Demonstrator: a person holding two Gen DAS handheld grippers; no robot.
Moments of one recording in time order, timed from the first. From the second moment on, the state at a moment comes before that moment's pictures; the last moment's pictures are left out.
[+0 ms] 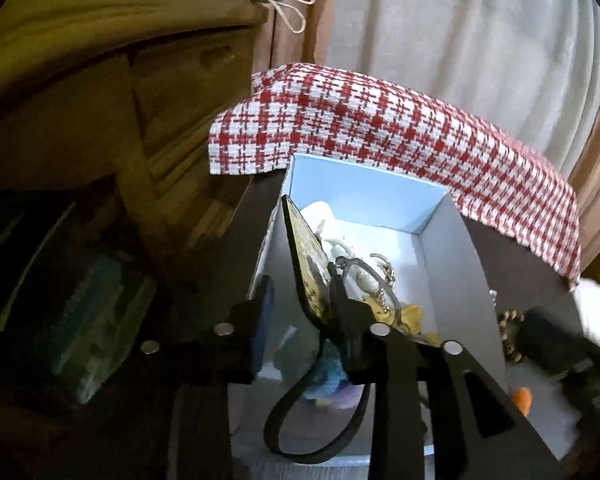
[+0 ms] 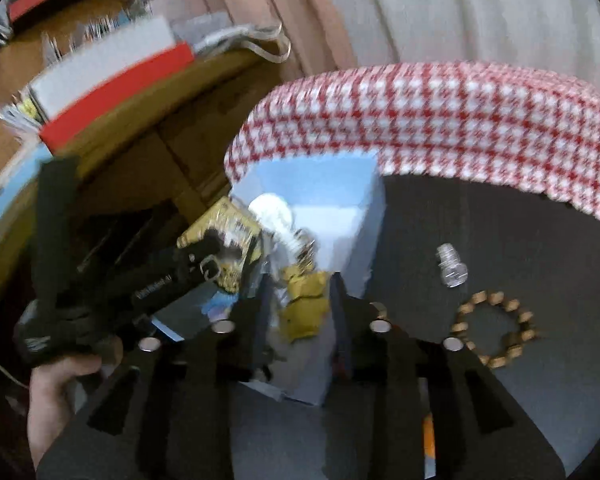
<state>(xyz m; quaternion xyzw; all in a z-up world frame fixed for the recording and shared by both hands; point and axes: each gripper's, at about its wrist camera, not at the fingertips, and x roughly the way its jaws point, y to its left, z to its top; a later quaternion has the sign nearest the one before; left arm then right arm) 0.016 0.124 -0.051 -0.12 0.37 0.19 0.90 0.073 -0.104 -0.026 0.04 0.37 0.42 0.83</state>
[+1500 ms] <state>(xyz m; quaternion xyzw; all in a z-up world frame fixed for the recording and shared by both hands) 0.074 -0.074 -0.066 0.40 0.54 -0.32 0.66 0.076 -0.193 -0.097 -0.01 0.40 0.46 0.79</state>
